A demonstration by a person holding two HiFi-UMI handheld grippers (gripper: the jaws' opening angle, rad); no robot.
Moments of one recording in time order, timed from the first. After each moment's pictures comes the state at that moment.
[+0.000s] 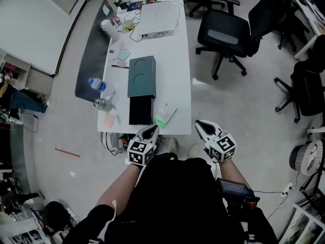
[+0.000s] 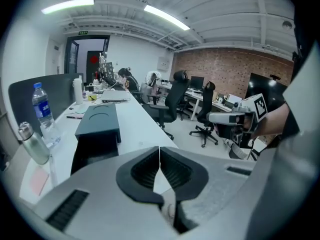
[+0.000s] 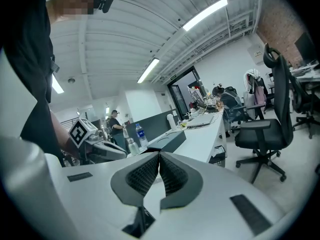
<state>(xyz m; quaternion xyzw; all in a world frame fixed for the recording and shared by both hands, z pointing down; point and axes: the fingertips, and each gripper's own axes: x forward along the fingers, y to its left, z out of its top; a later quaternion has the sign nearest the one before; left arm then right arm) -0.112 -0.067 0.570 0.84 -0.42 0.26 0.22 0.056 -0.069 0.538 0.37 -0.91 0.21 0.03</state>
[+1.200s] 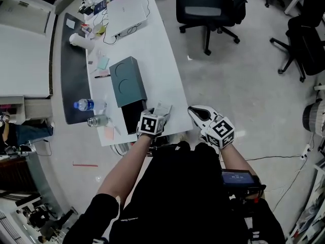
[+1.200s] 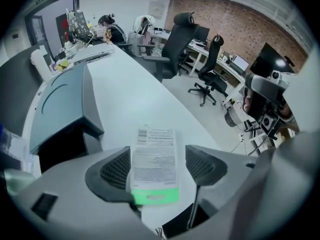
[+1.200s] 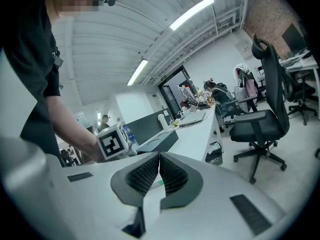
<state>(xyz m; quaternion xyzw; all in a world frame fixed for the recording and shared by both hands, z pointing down) -0.080 -0.150 0.679 0.76 -0.31 0.50 0.29 0.054 -0.119 0.556 0.40 -0.88 0.25 0.01</state>
